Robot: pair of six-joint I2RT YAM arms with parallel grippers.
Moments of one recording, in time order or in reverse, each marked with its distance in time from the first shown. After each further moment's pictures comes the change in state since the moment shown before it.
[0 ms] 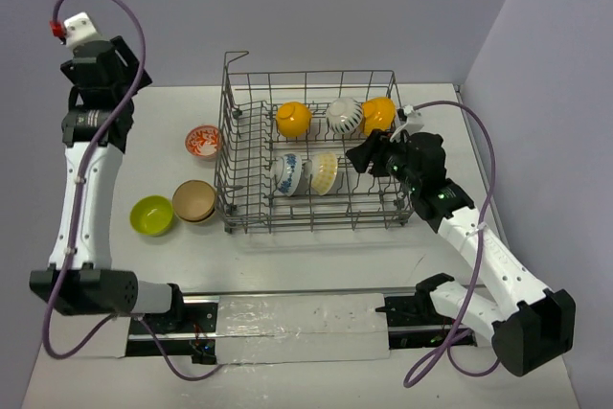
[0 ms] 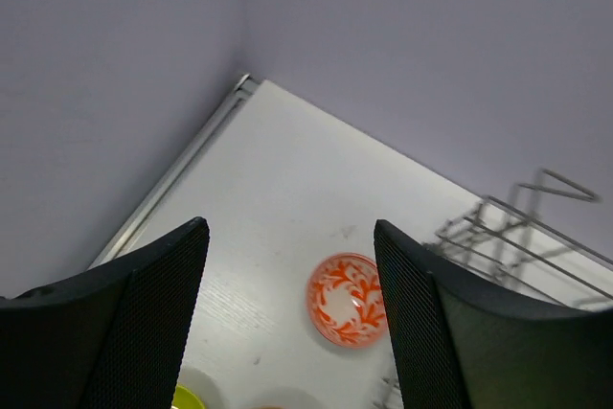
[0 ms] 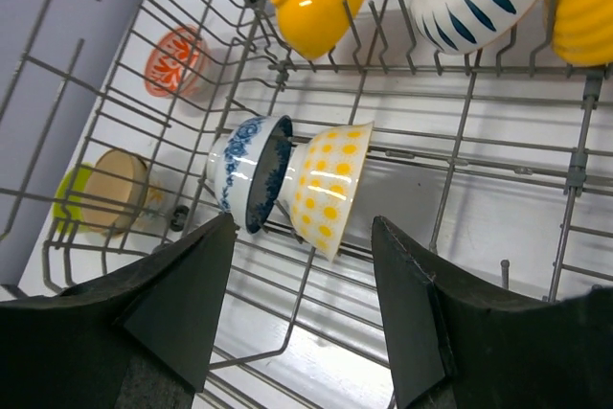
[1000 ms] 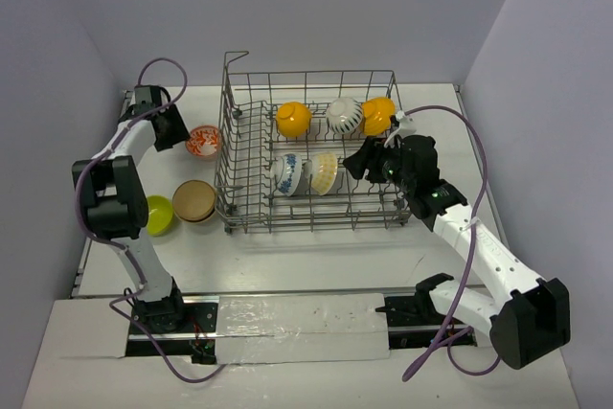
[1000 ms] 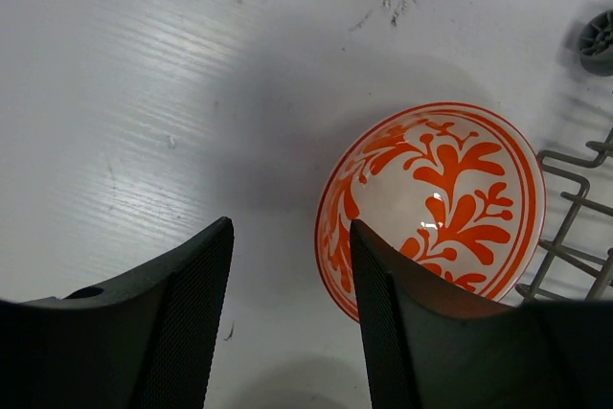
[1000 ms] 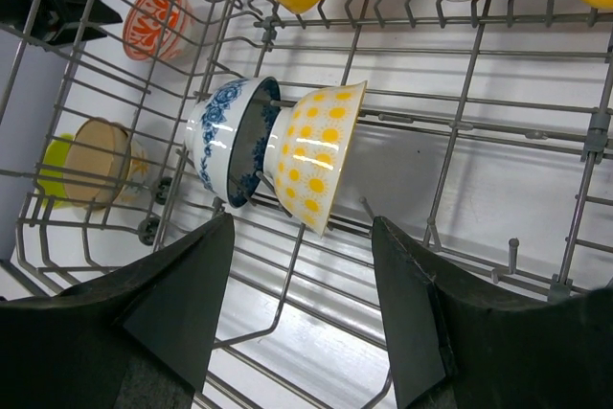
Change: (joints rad) left arm 0.140 0.545 -0.210 0.113 0.434 -0.014; right arm 0.000 0.030 -0.045 0.008 -0.037 0.001
